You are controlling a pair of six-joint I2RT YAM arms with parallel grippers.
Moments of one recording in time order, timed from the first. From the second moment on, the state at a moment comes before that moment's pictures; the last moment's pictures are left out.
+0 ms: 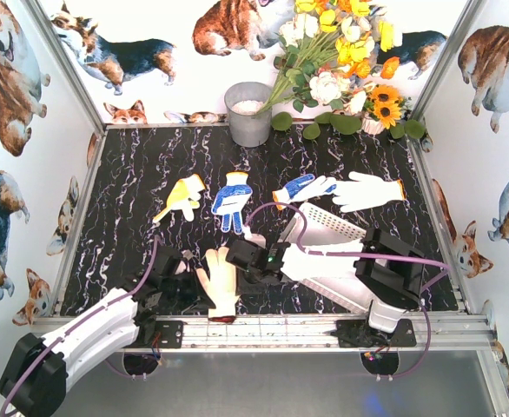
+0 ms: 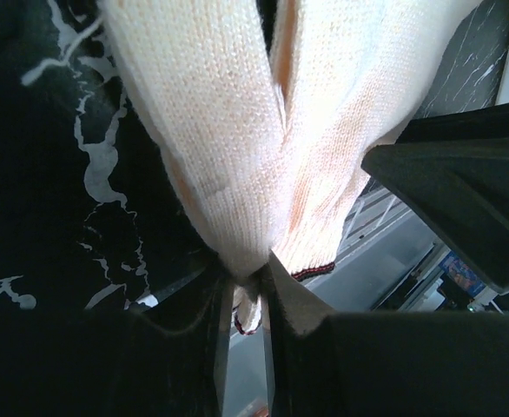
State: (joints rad) left arm -0.54 0.74 0.17 -0.44 0.49 -1.00; right arm 1.17 1.71 0.98 -0.37 0.04 1.10
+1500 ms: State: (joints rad) left arm -0.56 0.97 0.39 -0.29 0.30 -0.89; right arm 1.07 1.54 0.93 -0.32 -0.13 0.93
